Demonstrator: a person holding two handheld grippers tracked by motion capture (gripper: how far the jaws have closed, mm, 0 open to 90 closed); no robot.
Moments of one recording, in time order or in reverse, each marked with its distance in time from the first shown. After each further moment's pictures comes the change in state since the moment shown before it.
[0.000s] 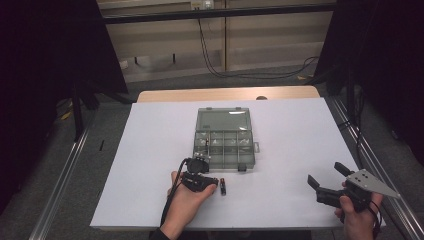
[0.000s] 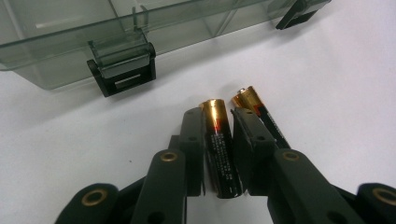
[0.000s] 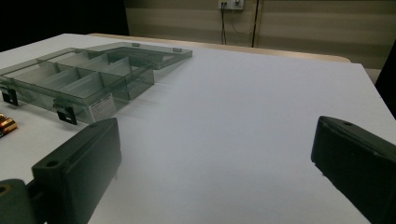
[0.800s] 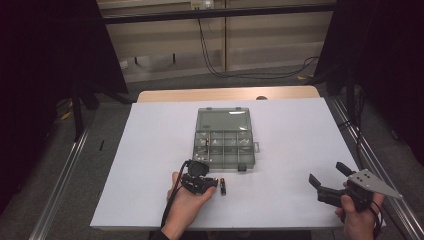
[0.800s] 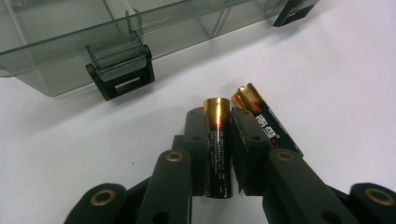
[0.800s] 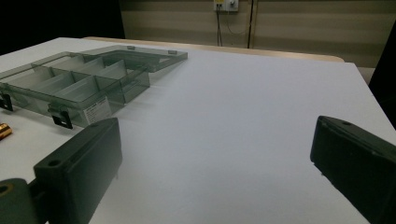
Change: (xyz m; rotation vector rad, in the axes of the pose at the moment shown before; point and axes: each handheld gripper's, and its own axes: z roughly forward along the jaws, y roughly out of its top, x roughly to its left) left arm -0.003 -0.008 0.000 -0.056 0.016 0.043; right arm -0.002 0.000 -0.001 -0.008 -0.014 0.012
